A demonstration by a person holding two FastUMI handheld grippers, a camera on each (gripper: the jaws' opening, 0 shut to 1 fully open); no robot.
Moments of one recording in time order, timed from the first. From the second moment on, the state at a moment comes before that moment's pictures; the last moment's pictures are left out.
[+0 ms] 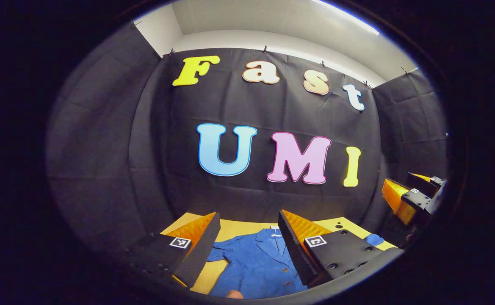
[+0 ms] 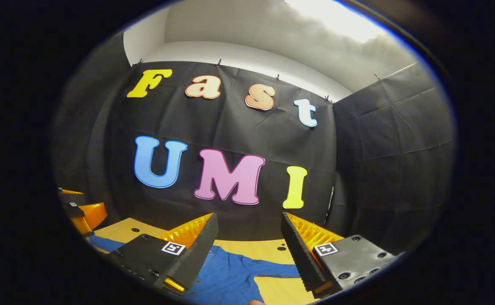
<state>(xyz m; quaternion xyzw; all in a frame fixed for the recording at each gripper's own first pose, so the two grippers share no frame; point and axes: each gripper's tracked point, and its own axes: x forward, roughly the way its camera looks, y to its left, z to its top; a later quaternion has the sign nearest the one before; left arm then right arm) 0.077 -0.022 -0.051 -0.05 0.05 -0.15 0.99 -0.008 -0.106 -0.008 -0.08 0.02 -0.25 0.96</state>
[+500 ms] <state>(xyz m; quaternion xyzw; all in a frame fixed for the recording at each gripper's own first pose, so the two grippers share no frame) 0.130 -0.114 -0.047 -0.04 0.08 -0.19 0.98 0.048 -0.279 -0.125 0.03 0.11 -0.38 0.92</state>
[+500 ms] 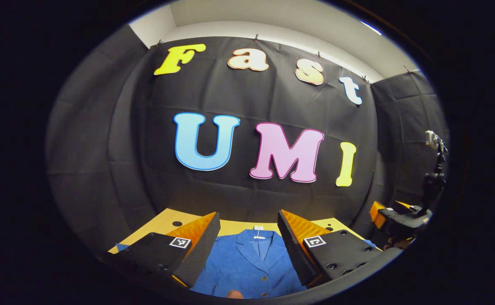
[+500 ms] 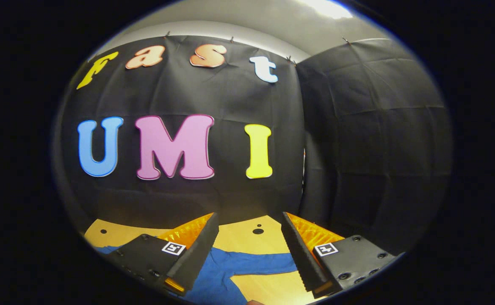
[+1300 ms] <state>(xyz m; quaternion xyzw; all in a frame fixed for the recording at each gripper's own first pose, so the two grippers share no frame) 0.172 -0.274 -0.065 0.02 0.12 -0.27 0.95 -0.019 -0.523 -0.371 0.18 0.37 -0.46 0.79</state>
